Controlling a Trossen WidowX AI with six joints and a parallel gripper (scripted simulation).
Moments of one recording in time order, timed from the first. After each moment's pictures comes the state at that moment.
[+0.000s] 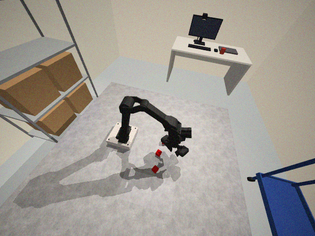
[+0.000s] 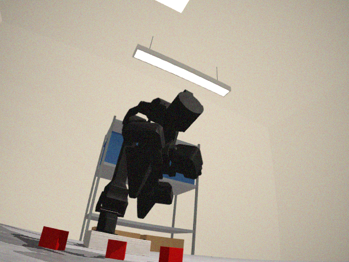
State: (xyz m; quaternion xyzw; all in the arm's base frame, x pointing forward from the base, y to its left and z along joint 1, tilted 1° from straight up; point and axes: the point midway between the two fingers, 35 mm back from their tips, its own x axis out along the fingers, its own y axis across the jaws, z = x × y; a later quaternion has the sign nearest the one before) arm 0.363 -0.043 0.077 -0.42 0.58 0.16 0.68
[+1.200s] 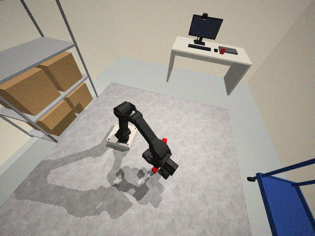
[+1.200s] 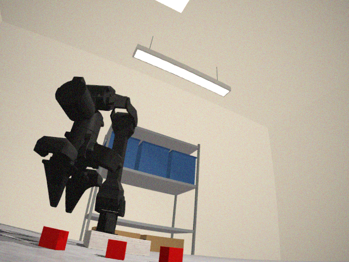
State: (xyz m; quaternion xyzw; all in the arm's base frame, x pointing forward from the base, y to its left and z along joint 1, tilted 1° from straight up) arm 0.266 -0.156 0.058 -0.34 0.61 0.34 0.63
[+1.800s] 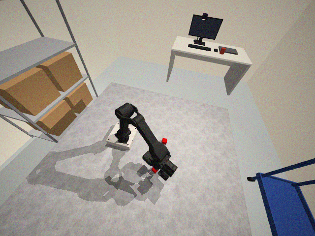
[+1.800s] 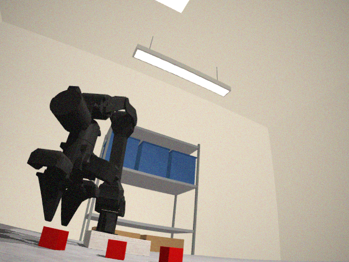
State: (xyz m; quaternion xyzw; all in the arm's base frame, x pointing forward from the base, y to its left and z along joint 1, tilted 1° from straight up) arm 0.268 -0.157 0.032 -0.35 0.61 0.34 0.63
